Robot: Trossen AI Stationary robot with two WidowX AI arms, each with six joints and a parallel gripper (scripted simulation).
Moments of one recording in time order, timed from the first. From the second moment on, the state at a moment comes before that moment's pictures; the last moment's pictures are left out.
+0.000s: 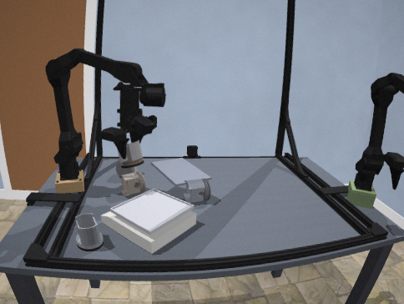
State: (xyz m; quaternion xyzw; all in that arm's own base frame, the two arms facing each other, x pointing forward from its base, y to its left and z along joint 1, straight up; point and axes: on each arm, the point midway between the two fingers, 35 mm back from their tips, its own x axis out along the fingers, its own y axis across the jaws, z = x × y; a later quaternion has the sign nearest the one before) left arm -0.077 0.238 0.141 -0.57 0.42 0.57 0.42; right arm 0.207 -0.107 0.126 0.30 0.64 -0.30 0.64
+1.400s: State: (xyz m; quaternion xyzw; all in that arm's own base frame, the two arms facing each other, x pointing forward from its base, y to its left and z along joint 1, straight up) left arm -0.077 0.238 0.141 -0.57 0.42 0.57 0.42; right arm 0.239 -0.258 0.142 0.28 0.65 -0.28 0.65
